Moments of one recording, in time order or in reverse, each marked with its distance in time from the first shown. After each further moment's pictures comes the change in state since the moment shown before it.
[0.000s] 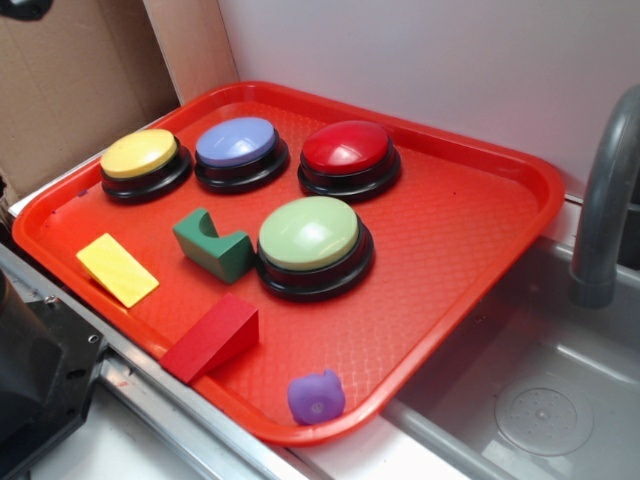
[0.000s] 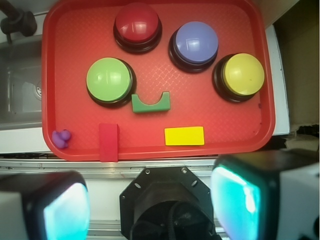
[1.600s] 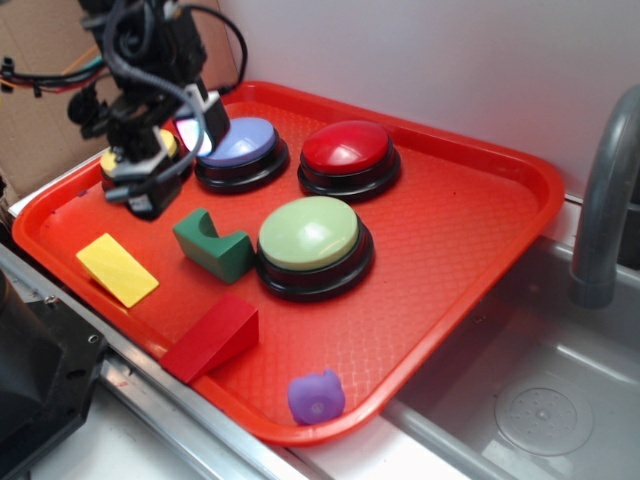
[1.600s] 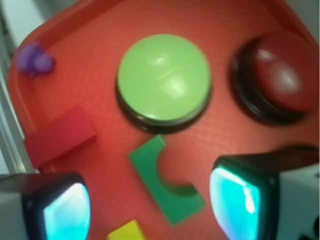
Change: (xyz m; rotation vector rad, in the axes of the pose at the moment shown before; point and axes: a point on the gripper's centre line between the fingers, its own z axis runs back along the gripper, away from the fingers) arm 0.056 0.005 -0.154 -0.168 -0.110 -1.149
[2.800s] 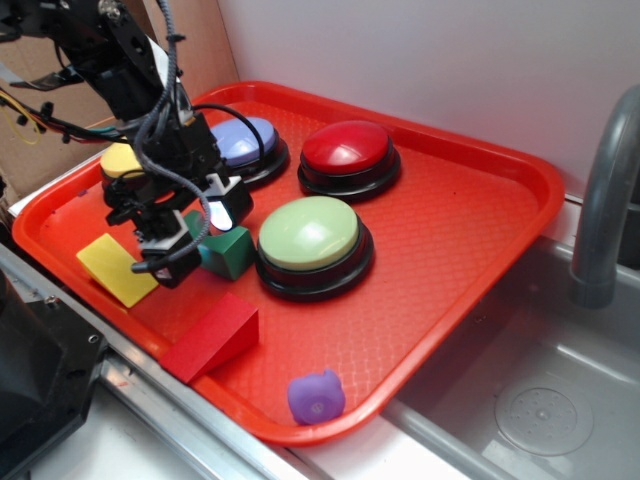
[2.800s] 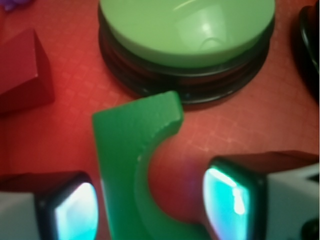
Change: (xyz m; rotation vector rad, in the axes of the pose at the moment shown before) arm -0.025 0.009 -0.061 -0.023 -0.036 -0.071
